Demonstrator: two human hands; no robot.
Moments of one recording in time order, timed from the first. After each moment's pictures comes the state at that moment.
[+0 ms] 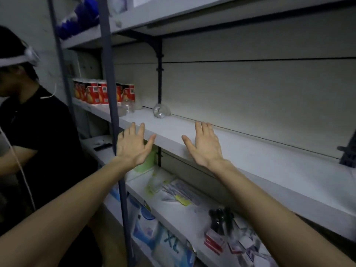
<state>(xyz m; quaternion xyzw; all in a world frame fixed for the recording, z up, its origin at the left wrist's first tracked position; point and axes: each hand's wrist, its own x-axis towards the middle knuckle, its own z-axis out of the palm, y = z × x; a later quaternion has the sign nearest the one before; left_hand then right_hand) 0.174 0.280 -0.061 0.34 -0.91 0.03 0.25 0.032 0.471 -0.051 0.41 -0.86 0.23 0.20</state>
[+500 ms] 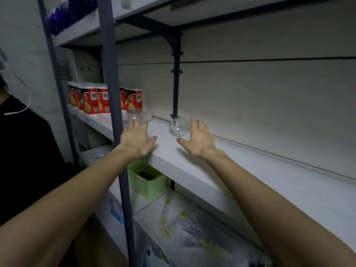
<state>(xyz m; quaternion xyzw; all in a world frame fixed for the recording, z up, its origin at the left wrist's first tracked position) 0.047 0.045 -0.026 0.33 -0.92 0.07 0.18 -0.080 0.221 -0.017 0.41 -0.88 0.23 0.12</state>
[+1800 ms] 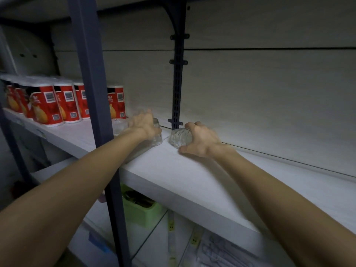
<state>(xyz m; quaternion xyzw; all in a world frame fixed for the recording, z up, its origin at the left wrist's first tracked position) -0.096 -0.105 0.011 0.27 -0.95 -0.06 0.17 -0.162 0.086 -0.012 0.36 -0.91 0.13 0.12</state>
